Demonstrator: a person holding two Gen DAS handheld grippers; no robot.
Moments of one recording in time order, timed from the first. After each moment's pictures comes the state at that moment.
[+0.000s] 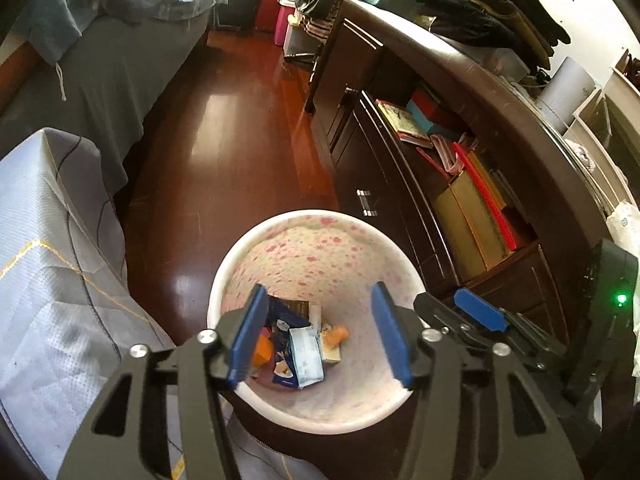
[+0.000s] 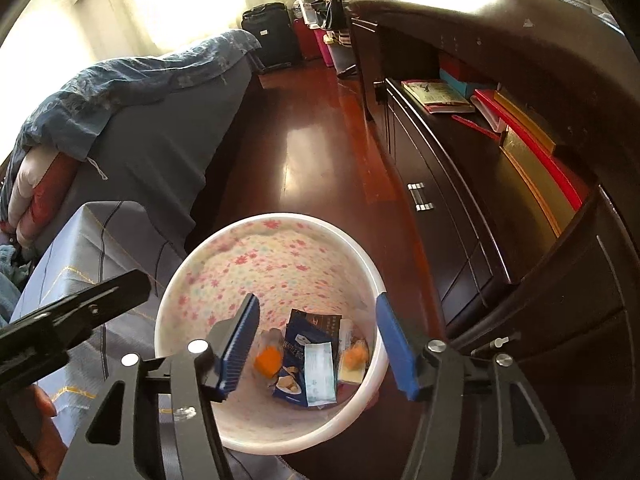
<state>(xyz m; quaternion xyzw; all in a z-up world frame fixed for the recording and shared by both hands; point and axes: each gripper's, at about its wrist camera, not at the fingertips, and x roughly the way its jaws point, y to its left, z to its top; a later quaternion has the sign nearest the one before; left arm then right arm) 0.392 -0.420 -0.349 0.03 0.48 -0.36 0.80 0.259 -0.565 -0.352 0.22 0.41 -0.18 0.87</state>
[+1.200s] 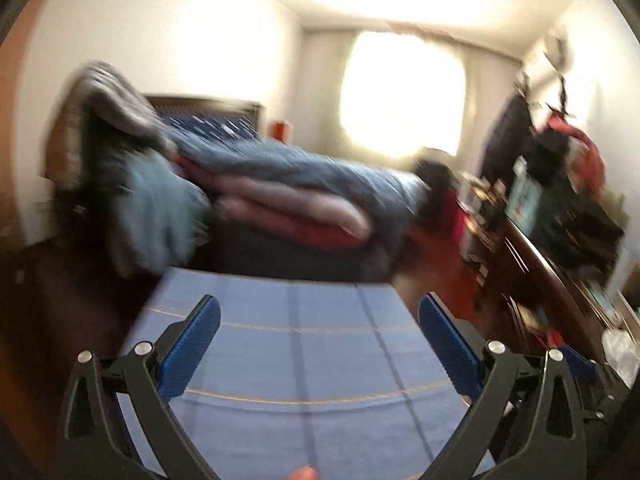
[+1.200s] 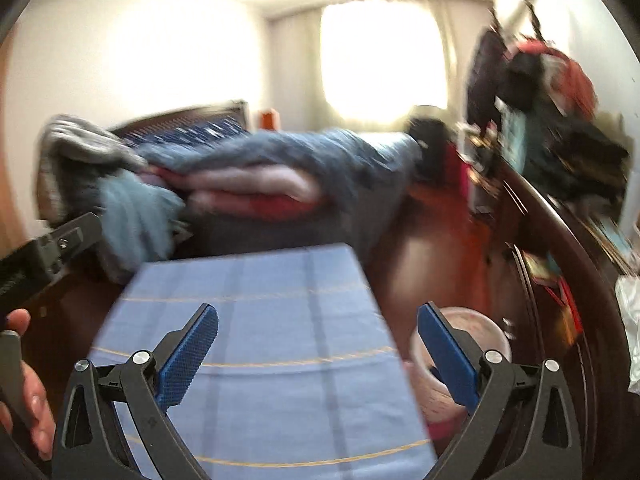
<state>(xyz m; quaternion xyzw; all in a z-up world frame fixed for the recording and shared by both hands) 0.138 -0.031 -0.092 -0.07 0.18 0.00 0.98 0.110 -0.247 -0.115 0.04 0.24 0.03 0.97</state>
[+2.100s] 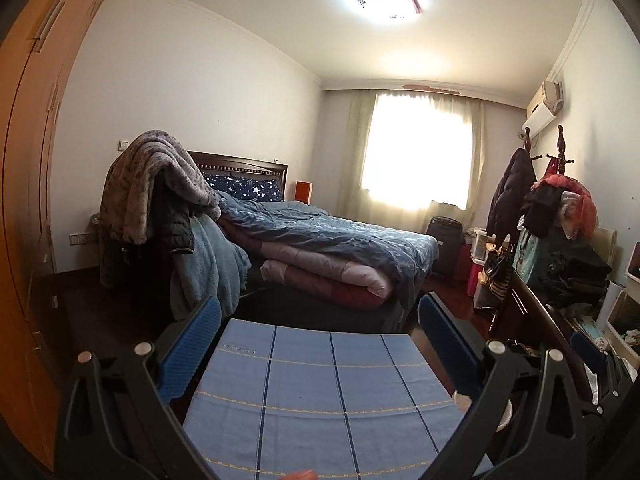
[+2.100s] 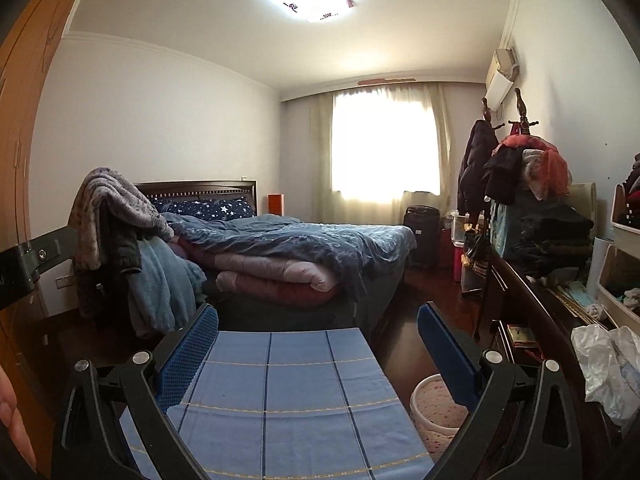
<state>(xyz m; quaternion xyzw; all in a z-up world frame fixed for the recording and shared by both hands) -0.015 0.015 -0.010 -0.07 0.09 0.02 0.99 -0.009 -0.192 -0.041 0.02 0.09 0.00 1.00</state>
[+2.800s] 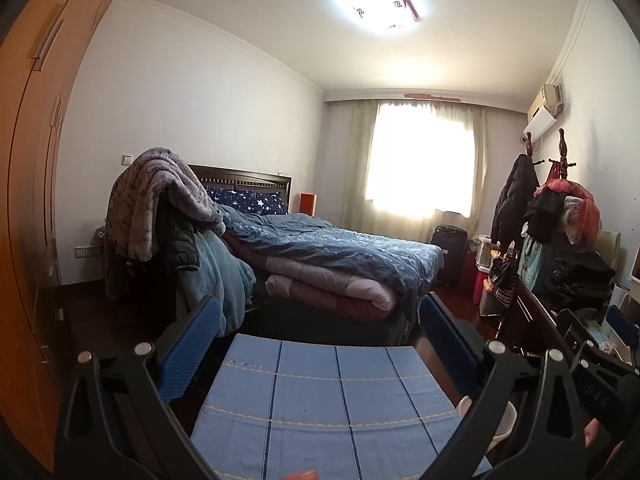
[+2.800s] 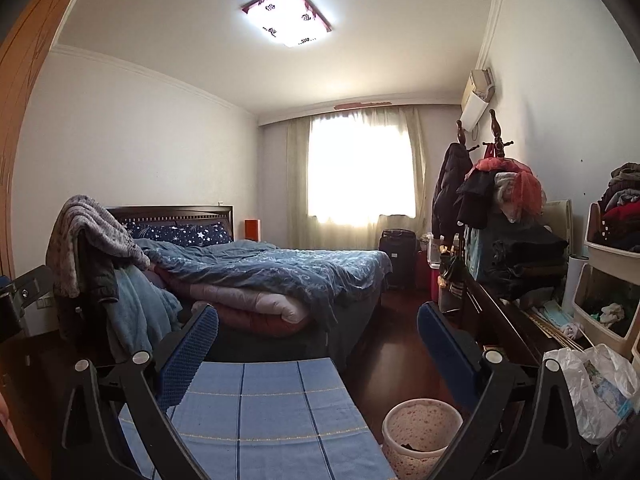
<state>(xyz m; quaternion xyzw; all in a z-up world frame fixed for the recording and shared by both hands) -0.014 0.010 0.003 -0.06 0.07 0.03 1.00 -0.021 -0.220 -0.005 0.02 0.04 -0.04 1.00</state>
